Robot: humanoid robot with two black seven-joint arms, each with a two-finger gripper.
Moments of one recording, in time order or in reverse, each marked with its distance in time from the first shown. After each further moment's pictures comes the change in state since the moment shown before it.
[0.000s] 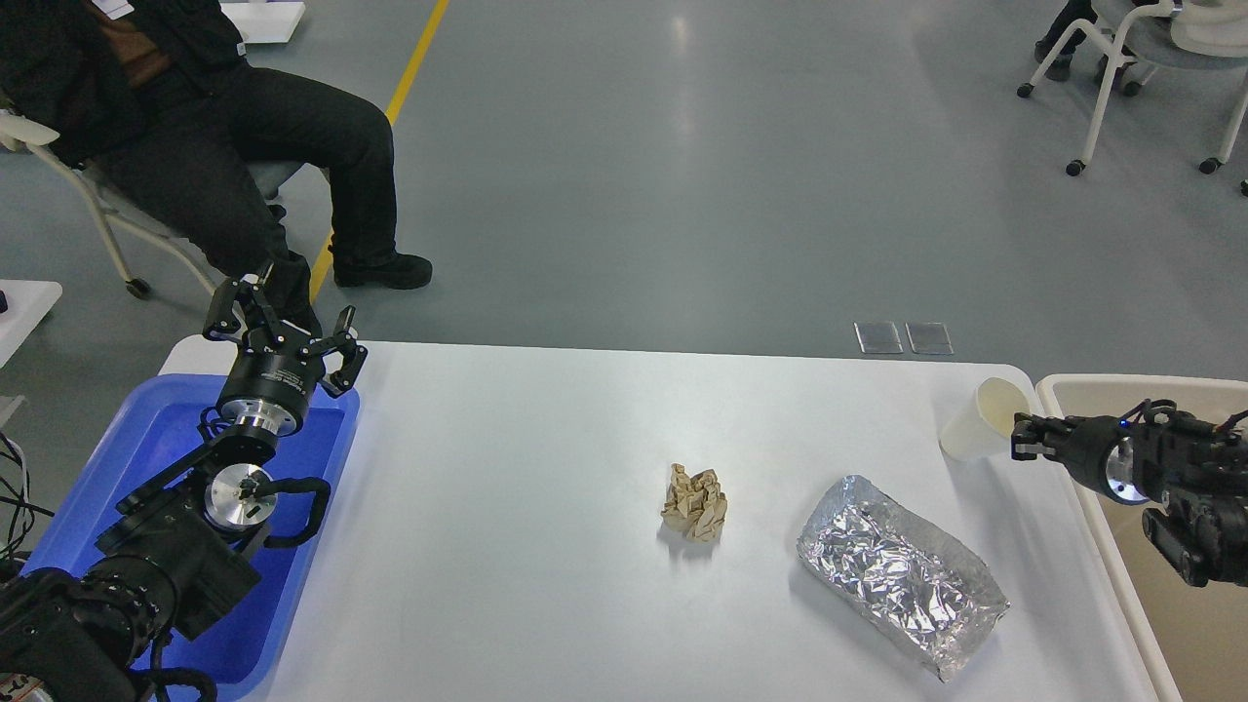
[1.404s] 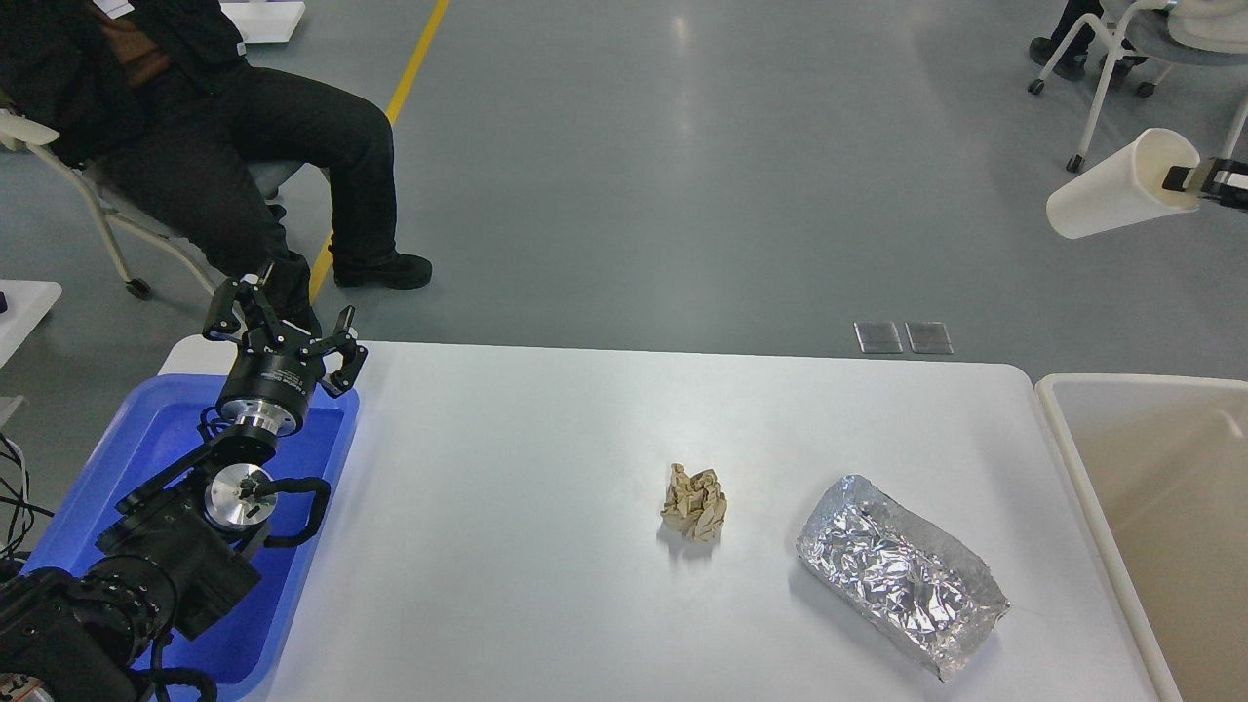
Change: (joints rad) left arm 0.000 0.000 0.000 0.000 0.000 0.000 0.000; right arm 0.527 -0.408 0.010 0.221 0.177 0.399 0.182
